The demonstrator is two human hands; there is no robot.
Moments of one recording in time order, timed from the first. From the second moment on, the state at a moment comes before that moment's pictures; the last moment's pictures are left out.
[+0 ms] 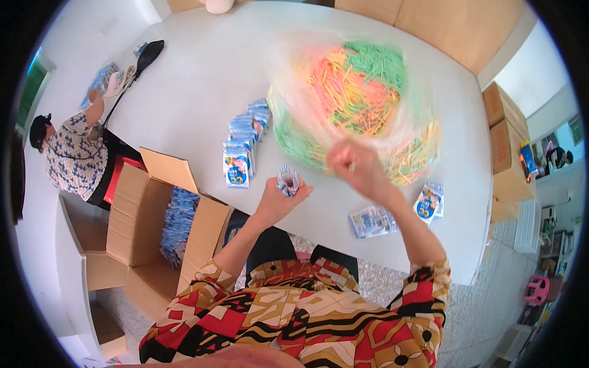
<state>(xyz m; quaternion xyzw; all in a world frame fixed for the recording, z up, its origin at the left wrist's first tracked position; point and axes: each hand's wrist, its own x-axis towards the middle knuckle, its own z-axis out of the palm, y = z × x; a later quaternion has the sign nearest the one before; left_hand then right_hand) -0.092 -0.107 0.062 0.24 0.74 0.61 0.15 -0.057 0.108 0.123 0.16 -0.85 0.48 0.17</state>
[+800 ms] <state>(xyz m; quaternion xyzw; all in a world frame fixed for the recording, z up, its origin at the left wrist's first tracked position) -0.072 -0.093 0.090 0.32 0.76 0.55 0.13 -0.013 0.089 0.179 0.06 -0.70 0.71 0.06</state>
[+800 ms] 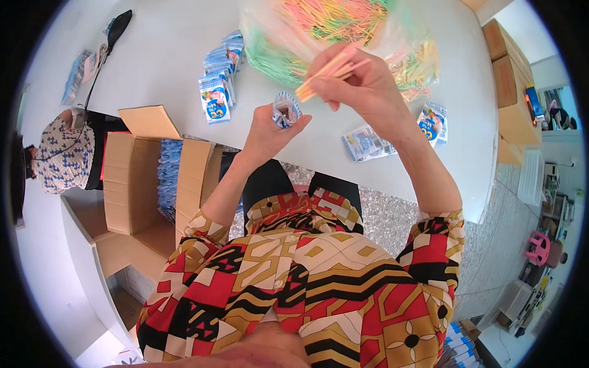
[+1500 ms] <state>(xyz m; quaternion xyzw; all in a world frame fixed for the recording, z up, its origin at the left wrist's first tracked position) -0.068 -0.082 0.075 0.35 0.76 0.54 0.13 -0.014 0.079 0.176 0.10 -0.86 0.50 -0.01</state>
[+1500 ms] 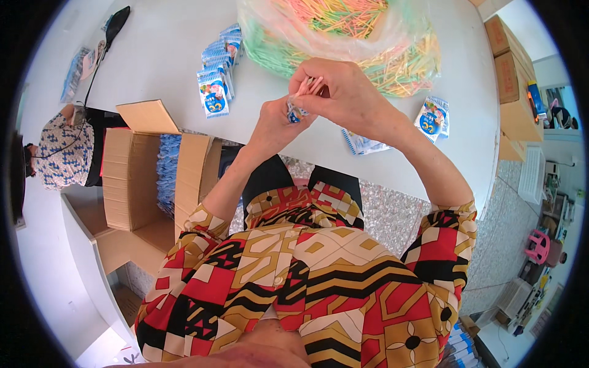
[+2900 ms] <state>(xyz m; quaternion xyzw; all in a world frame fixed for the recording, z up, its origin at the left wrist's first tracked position) -0.062 -0.081 0.076 0.36 0.73 0.57 0.09 -0.004 0.067 0.163 0.16 -0.89 0.39 0.14</state>
